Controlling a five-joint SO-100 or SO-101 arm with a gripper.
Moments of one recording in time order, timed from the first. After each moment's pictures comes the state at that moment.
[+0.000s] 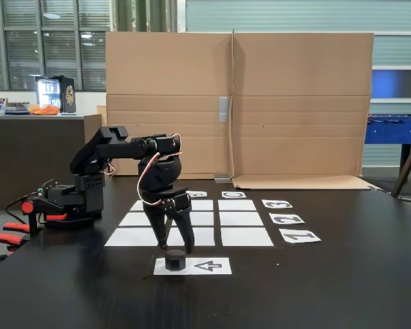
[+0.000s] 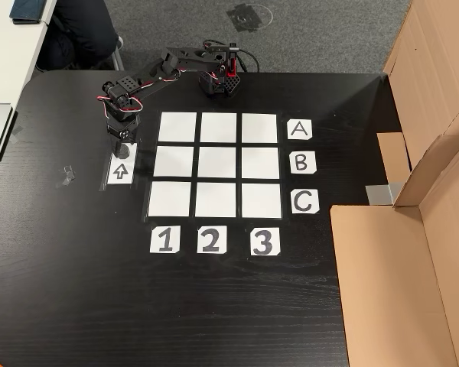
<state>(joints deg) 40.8 34.6 27.7 92.6 -15.8</state>
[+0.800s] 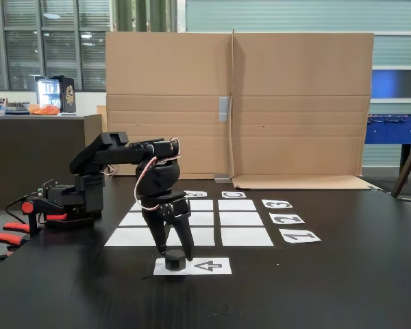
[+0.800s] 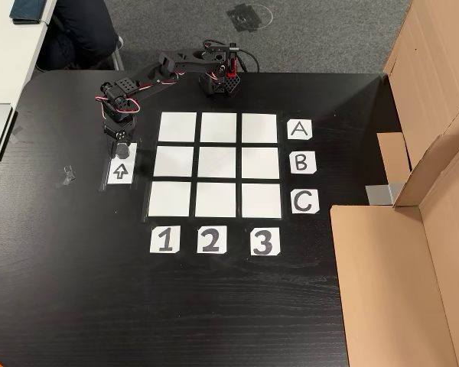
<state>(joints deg) 42.2 29.2 21.2 92.6 -15.8</state>
